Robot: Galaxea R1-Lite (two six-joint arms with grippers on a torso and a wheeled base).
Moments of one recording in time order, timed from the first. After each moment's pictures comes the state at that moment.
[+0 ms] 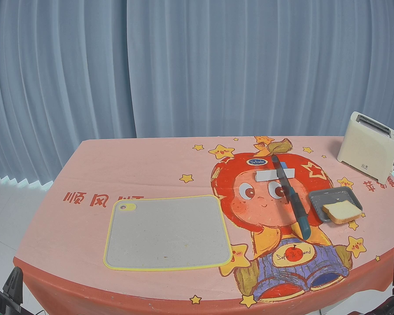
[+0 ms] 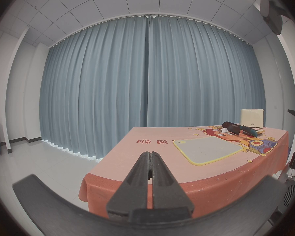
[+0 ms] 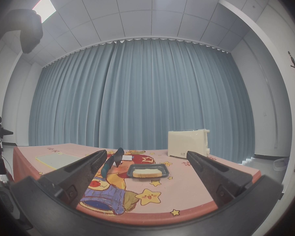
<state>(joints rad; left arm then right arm) 0.00 0.02 -0.02 0.00 0.02 -0.01 0.00 0.02 -0.02 -0.16 0.01 0.02</state>
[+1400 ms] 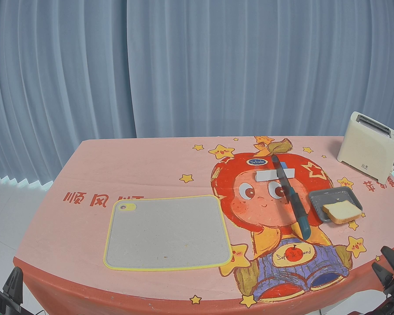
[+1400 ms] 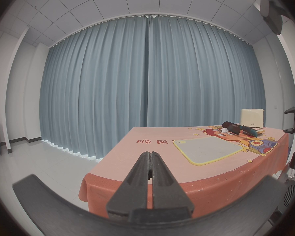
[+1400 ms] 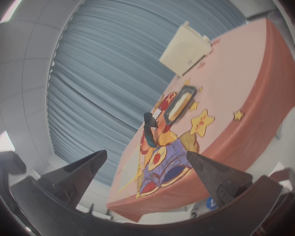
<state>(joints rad) 0.00 0.02 -0.02 0.00 0.02 -0.01 0.05 0.29 -0.07 -0.02 0.26 0.96</state>
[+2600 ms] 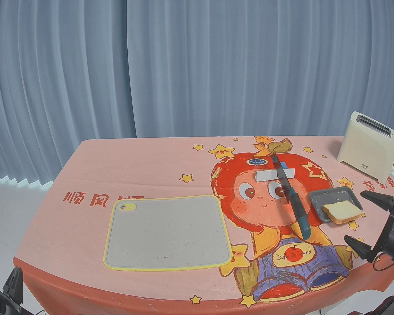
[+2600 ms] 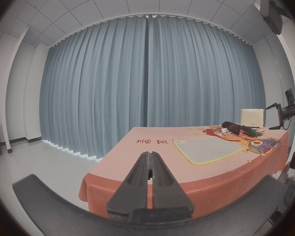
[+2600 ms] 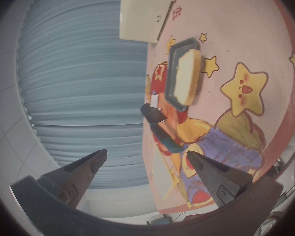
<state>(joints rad) 0.00 0.02 -0.02 0.00 0.02 -0.01 0.13 1.03 -0.09 -0.67 0.34 1.54</state>
